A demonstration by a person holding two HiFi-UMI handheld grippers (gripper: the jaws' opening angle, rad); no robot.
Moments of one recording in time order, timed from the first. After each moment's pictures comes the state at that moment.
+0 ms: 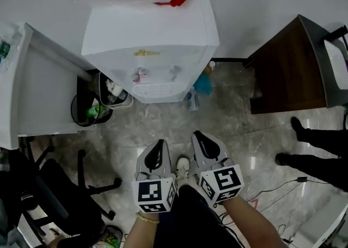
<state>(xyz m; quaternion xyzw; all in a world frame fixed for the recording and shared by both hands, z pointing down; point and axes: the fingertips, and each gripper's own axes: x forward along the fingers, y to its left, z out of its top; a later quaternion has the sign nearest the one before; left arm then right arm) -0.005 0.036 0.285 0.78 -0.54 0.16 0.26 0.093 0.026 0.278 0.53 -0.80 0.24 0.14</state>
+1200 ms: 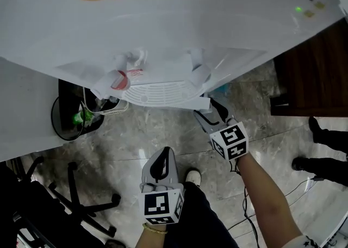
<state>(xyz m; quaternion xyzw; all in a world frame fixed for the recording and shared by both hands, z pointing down) -0.021 -0.014 0.490 0.77 -0.54 0.17 0.29 0.105 -0.115 0.573 0.45 -0.83 0.19 0.26</state>
